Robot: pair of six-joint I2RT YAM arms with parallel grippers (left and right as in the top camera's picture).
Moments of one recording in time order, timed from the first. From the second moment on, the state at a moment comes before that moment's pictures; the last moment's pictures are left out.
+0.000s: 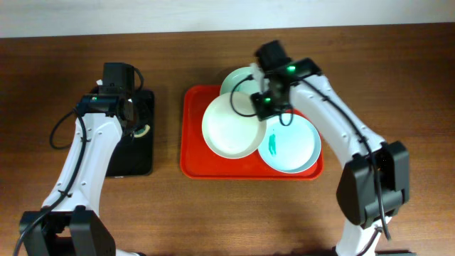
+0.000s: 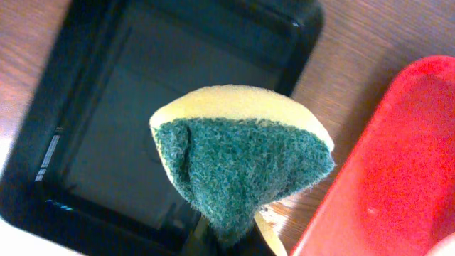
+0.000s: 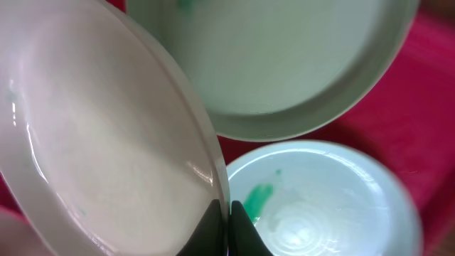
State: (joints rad) left arm -0.03 1.63 1.33 -0.91 -0.14 -0.47; right arm 0.37 1.96 1.70 -1.05 -0.11 0.03
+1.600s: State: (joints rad) left arm -0.38 1.81 1.33 -0.85 0.15 -0.44; right arm 0.41 1.95 1.19 -0.46 -0.23 0.40
